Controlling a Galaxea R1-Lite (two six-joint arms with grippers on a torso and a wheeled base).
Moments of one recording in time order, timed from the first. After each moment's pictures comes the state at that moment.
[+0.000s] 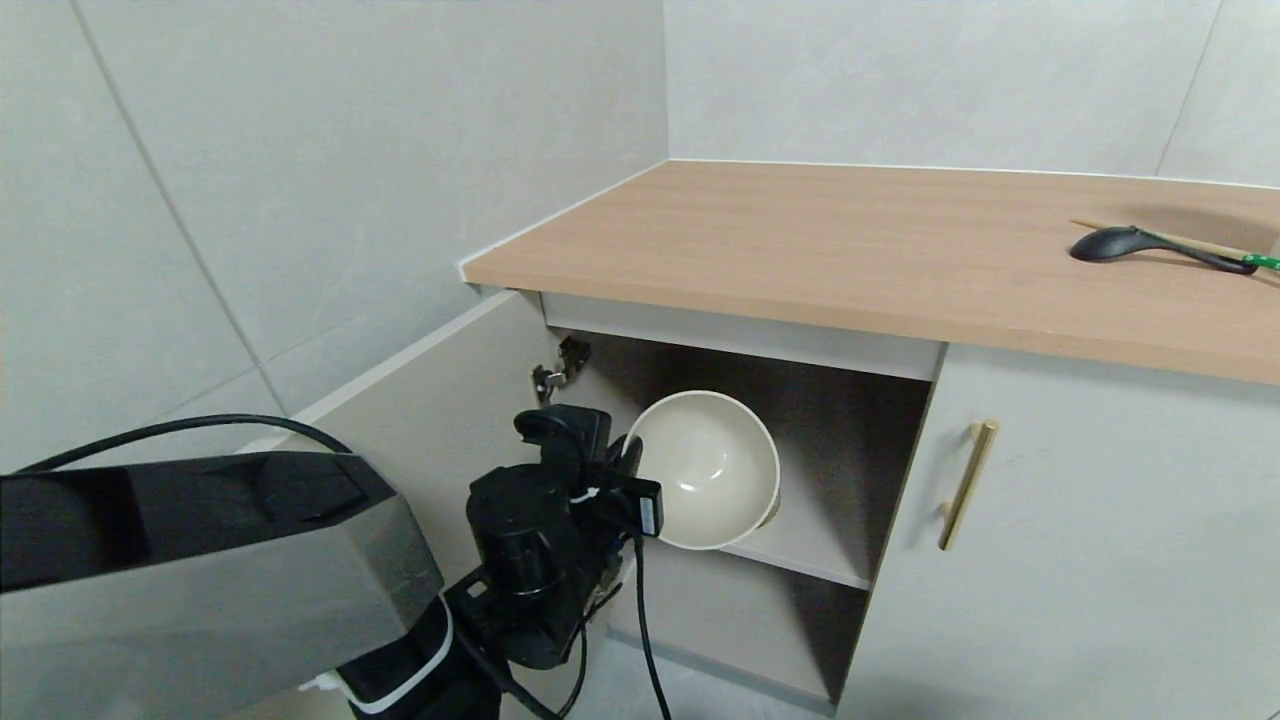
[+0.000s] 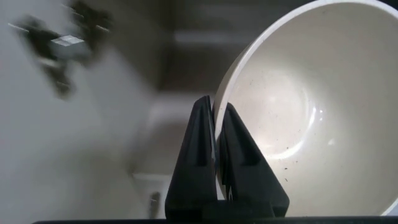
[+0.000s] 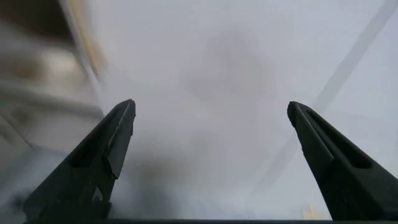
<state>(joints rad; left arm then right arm) -0.68 2.20 -0.62 -1.57 0.41 -0.05 0.01 0.14 -0.13 0.08 -0.16 -0.09</state>
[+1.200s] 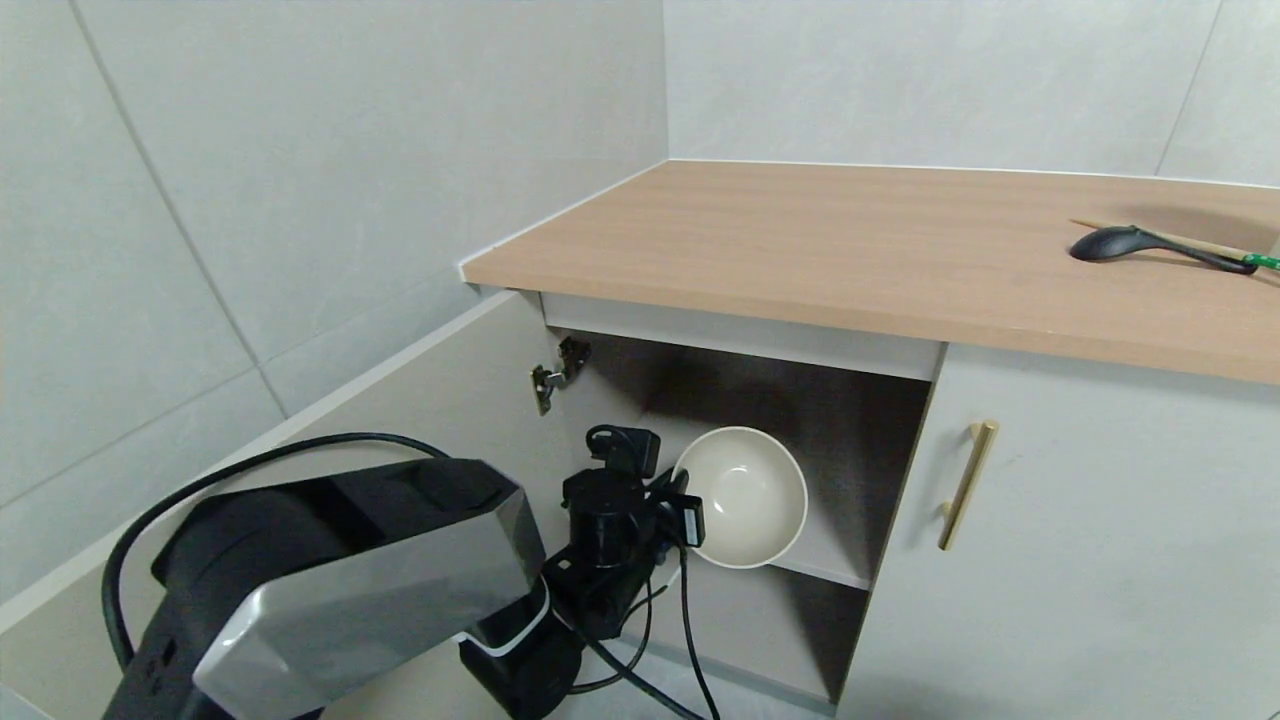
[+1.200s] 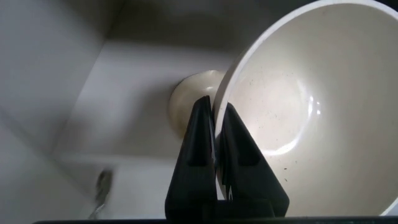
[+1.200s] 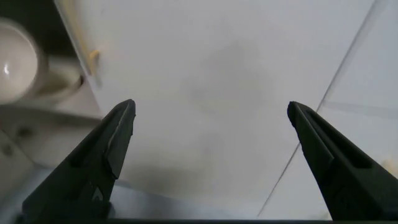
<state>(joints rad) -0.65 2.44 -0.91 -1.38 0.27 -0.22 -0.02 0.05 -0.01 -0.04 -0.13 0.00</state>
